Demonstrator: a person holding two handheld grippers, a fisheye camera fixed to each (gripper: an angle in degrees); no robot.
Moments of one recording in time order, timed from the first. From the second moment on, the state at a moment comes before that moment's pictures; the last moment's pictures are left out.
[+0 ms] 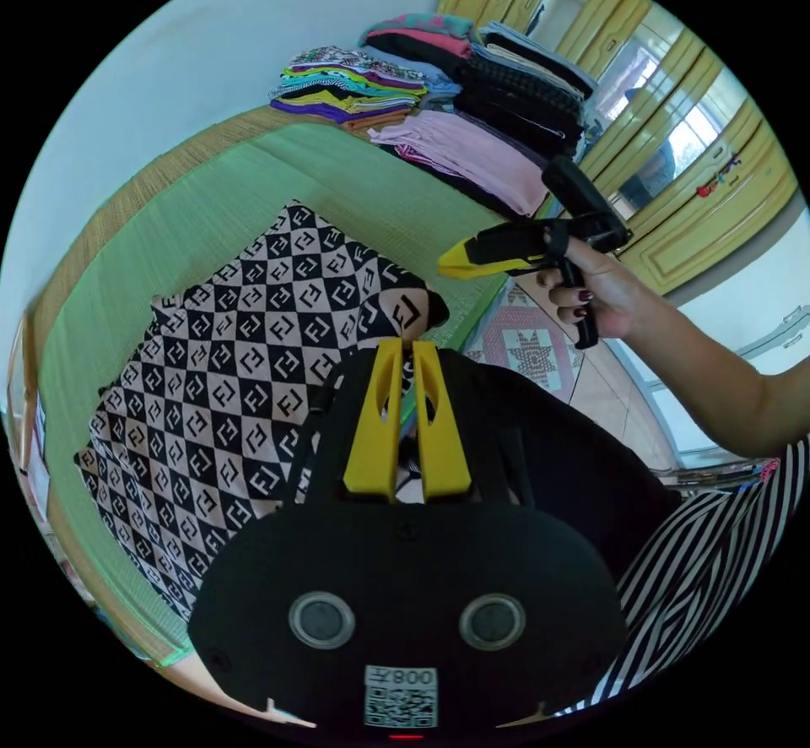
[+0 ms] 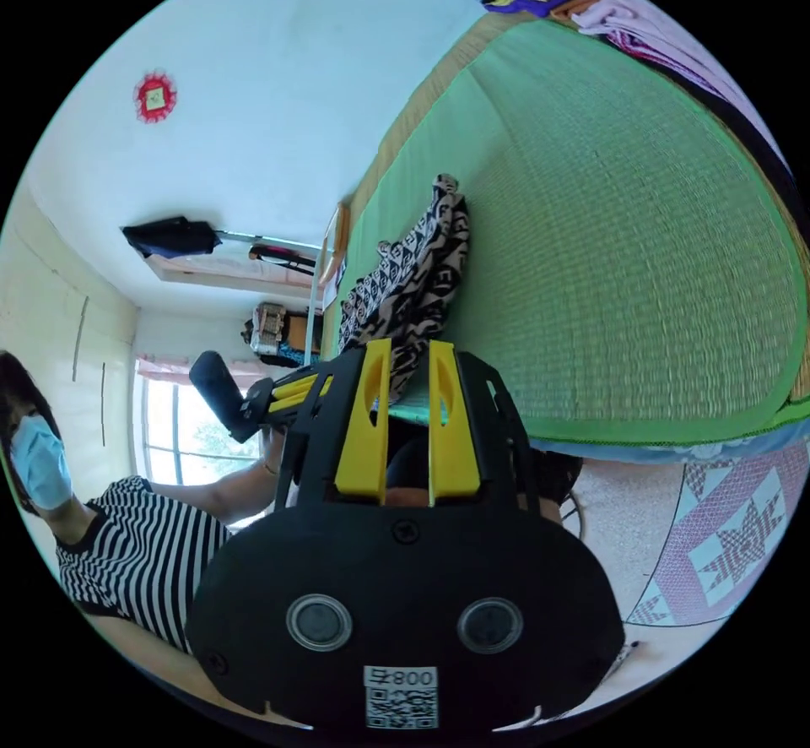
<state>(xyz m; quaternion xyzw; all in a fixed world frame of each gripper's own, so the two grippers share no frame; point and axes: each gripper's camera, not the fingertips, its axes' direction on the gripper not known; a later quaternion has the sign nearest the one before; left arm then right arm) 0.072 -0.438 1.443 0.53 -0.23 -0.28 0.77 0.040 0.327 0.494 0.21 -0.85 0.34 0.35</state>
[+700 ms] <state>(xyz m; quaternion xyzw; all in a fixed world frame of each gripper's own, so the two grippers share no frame) -0.040 -0.515 1.494 0.54 -0.18 -0.27 0.78 0.007 0.155 0.556 0.15 -0.88 0.34 0.30</state>
